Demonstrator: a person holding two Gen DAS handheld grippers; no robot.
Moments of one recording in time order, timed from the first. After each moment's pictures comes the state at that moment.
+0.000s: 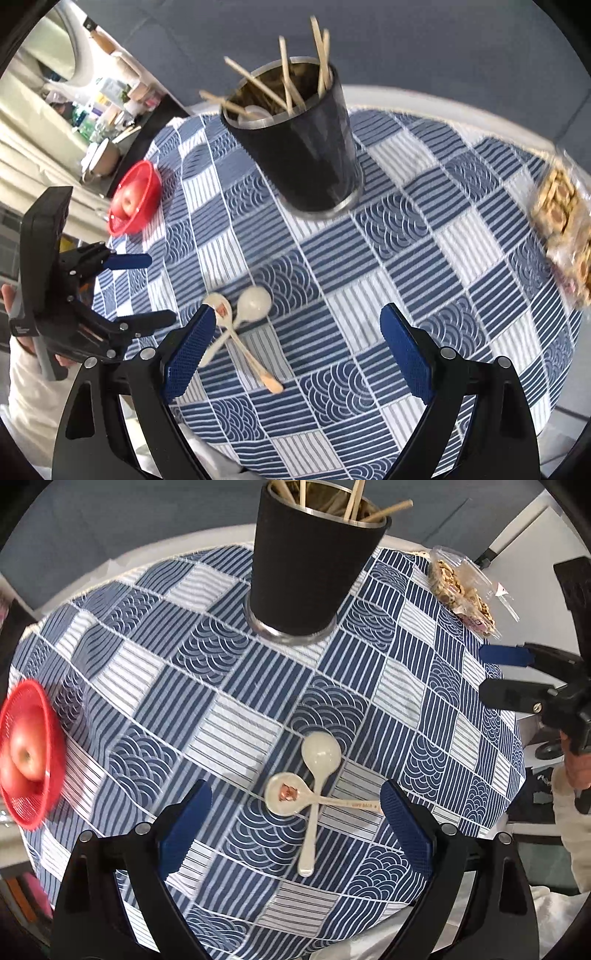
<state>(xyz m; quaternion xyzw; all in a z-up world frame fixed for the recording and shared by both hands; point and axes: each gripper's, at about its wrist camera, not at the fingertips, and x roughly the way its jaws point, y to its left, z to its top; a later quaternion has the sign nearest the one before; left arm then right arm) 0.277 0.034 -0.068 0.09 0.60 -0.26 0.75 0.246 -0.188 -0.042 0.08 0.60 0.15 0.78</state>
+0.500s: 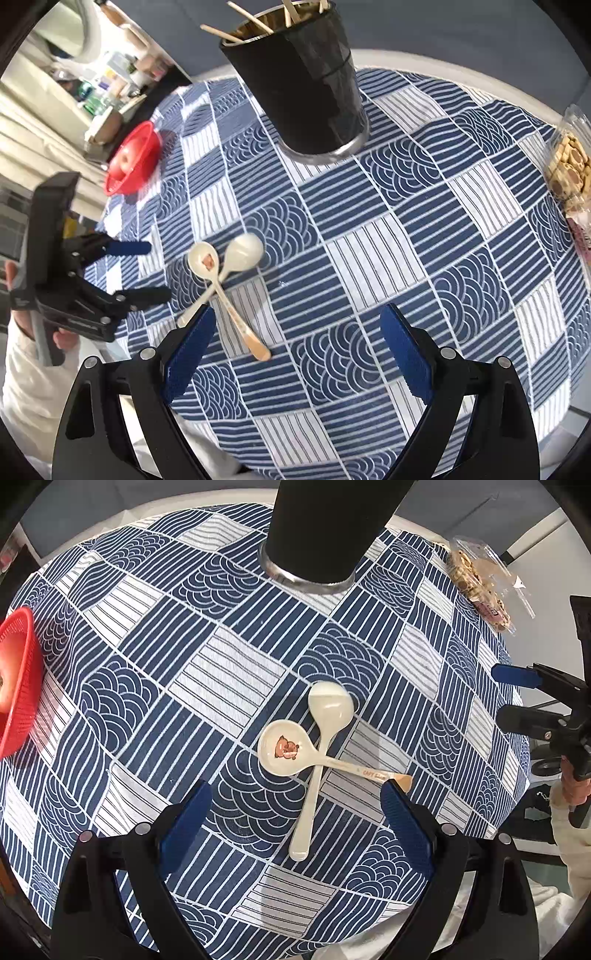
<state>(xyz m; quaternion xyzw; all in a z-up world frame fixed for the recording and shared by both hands) 0.250 0.050 -0.111 0.06 0.62 -0.24 0.74 0.210 -0.190 -0.081 0.07 0.59 0.18 0.78</state>
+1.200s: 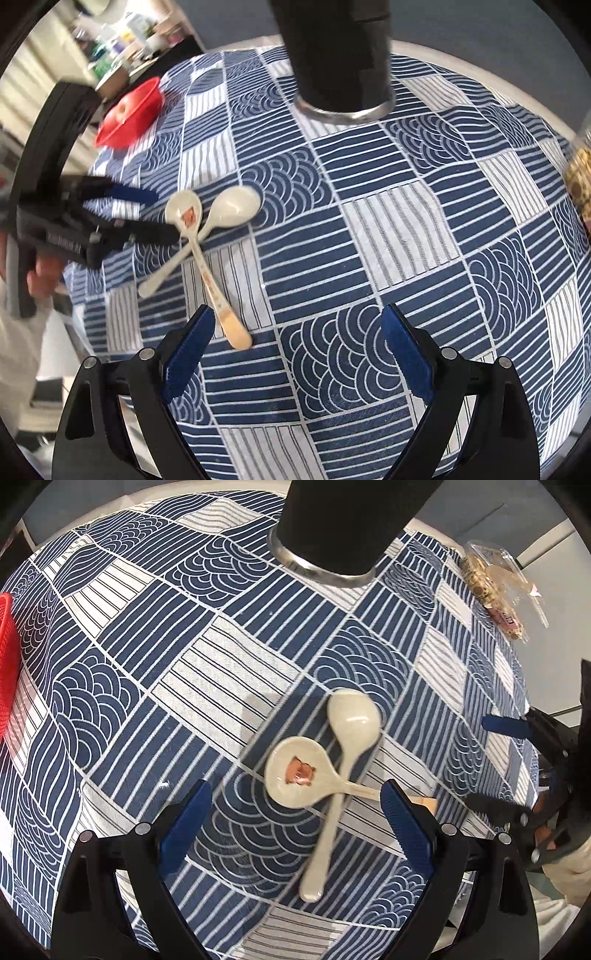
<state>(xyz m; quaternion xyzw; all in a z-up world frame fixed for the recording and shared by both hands) 0.269 0.048 -0.147 0.05 0.62 -0.23 0.75 0.180 -0.154 -0.138 -0.02 0.57 0.19 0.80</state>
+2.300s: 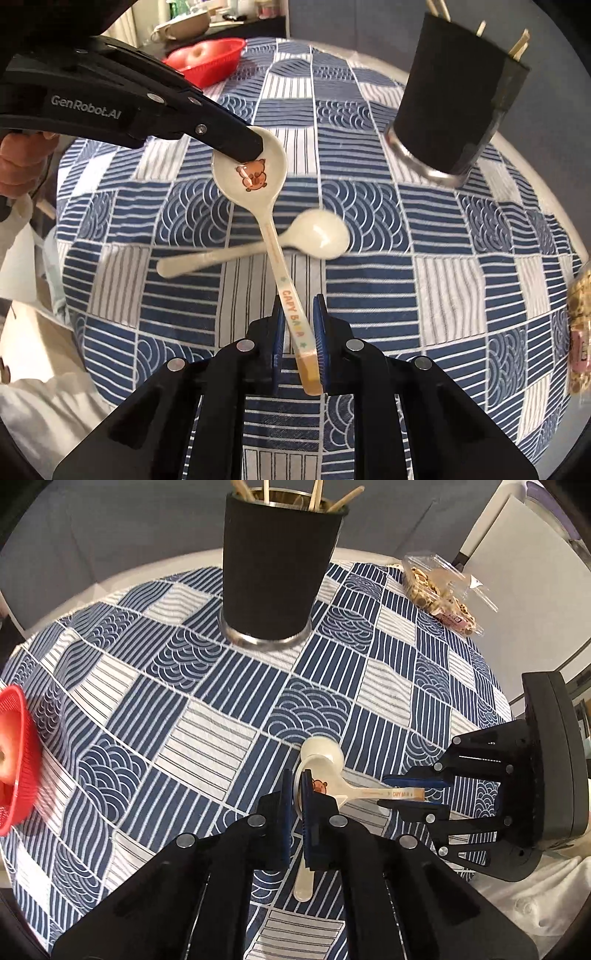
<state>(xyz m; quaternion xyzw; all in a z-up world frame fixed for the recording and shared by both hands) 0.243 0.026 -0.088 0.10 0.52 -0.30 0.79 0.165 -0.088 -0.132 -0.17 0.50 0.25 0.81</state>
